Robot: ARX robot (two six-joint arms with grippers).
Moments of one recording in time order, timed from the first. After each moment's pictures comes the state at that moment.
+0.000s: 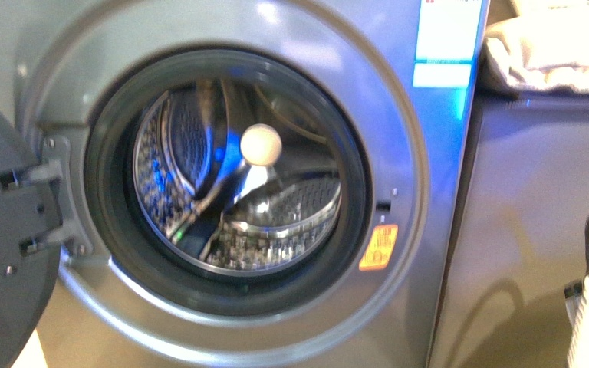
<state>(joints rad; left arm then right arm) 0.00 0.00 0.01 0.00 0.00 0.00 -0.51 2.24 0.83 0.74 -0.18 -0.07</state>
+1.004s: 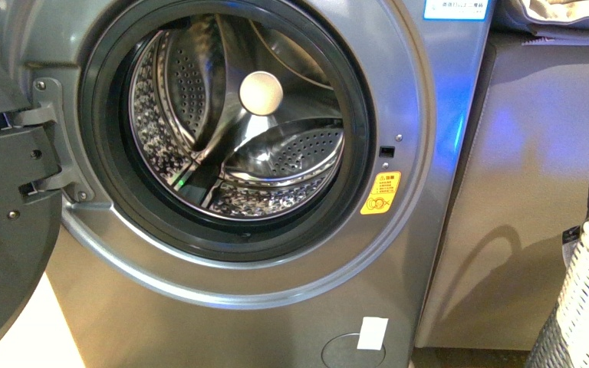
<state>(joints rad) 0.00 0.00 0.01 0.00 0.00 0.00 -0.47 3.01 1.32 0.69 -0.08 0.02</state>
